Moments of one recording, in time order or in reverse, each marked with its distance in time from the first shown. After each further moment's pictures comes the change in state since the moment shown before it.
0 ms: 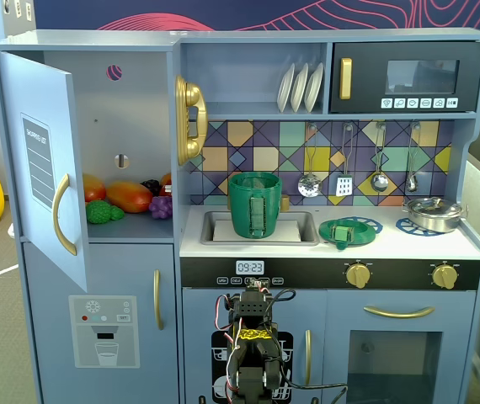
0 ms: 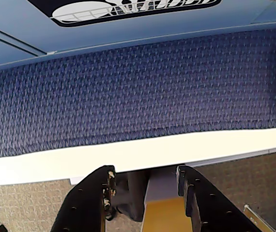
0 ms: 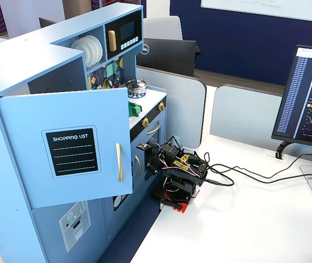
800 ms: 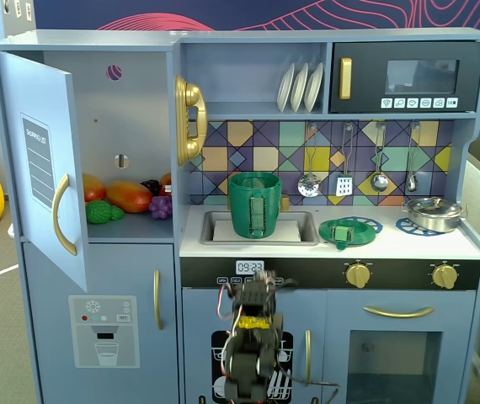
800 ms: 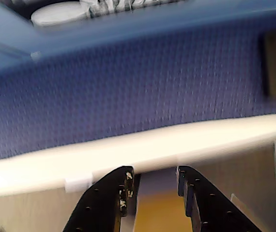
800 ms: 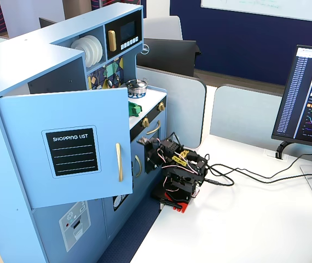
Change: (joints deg) arm 5.6 -12.1 -13.1 -7.8 -3.8
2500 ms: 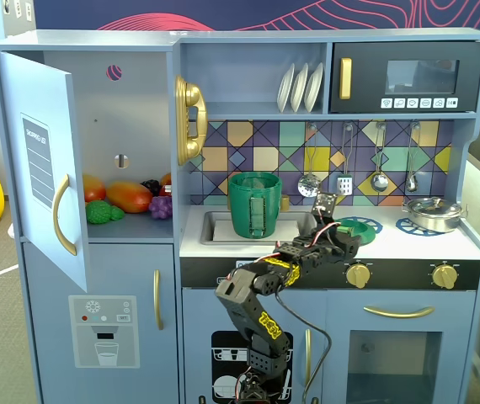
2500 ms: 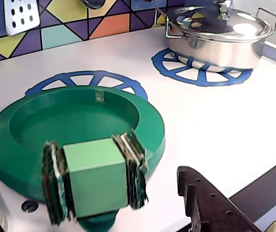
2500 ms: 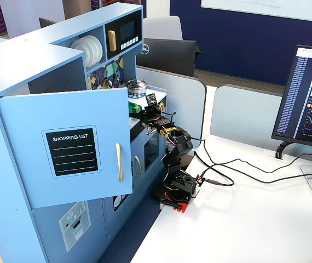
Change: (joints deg) arm 30.6 -48.1 -29.7 -76.4 -4.9
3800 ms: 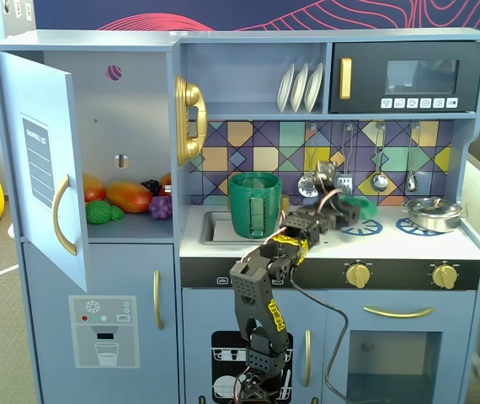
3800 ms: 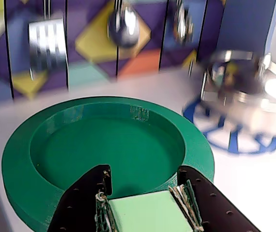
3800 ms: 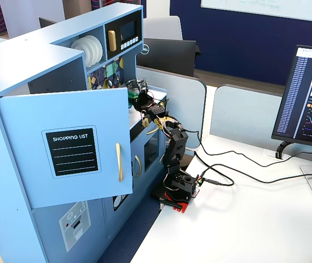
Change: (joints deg) arm -4.6 -13.4 -30.8 14.9 -2.0
